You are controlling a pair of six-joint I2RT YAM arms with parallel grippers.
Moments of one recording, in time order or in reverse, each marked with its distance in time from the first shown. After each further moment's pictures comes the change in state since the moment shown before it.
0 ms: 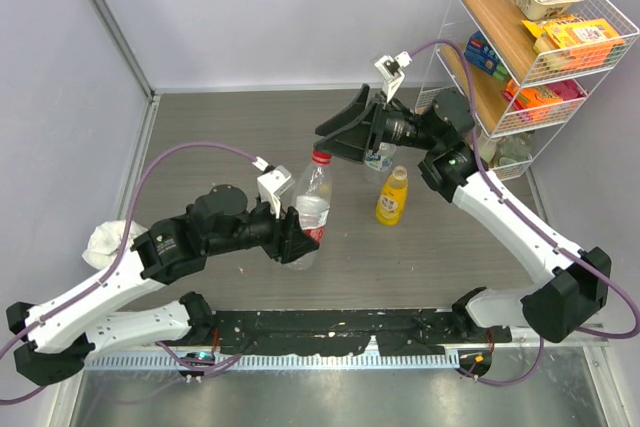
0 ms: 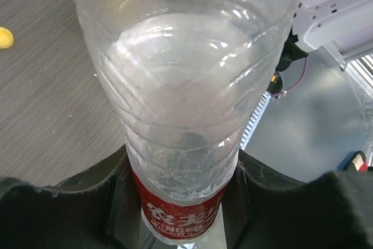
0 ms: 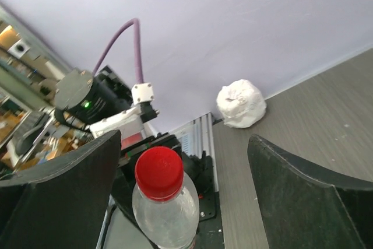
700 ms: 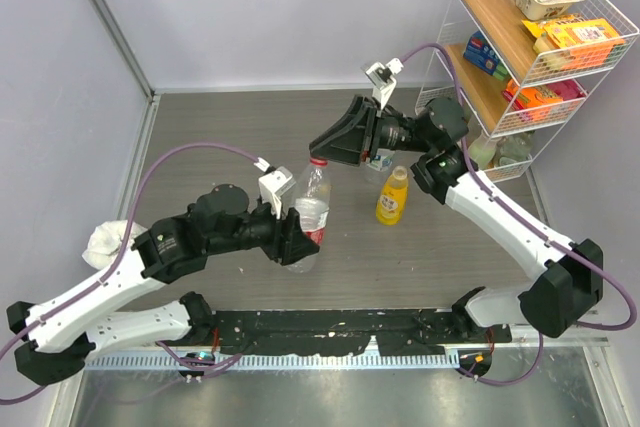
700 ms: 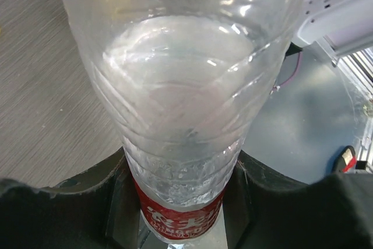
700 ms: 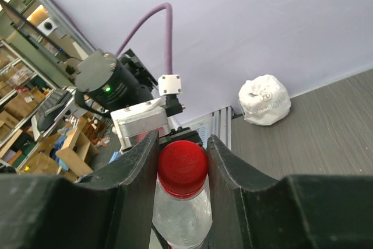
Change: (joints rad) left arm 0.001 0.021 0.010 -0.032 -0.003 -0.026; right arm 0.033 0.029 -0.024 0.086 -0.052 0.030
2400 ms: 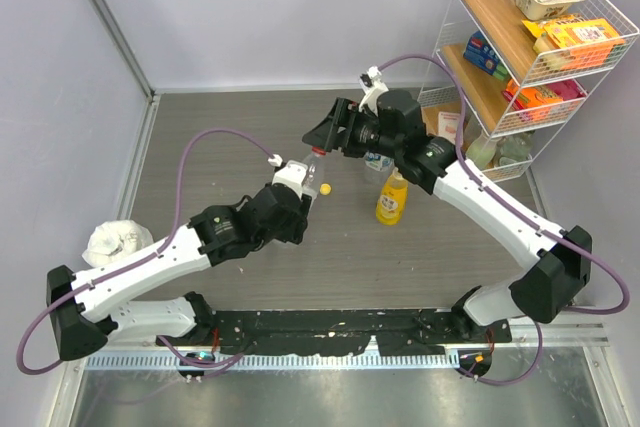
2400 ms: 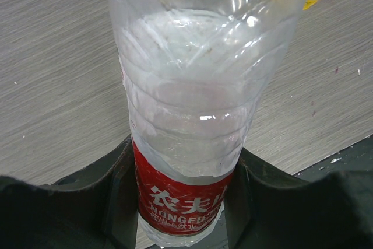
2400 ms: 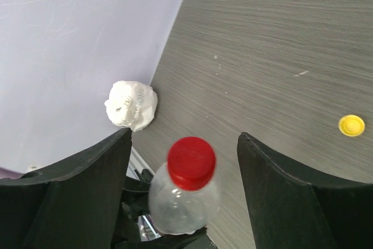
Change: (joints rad) left arm -0.005 0.243 -0.031 -0.059 -0.522 -0.037; right arm 0.068 0.077 0.161 -0.752 0.718 -0.134
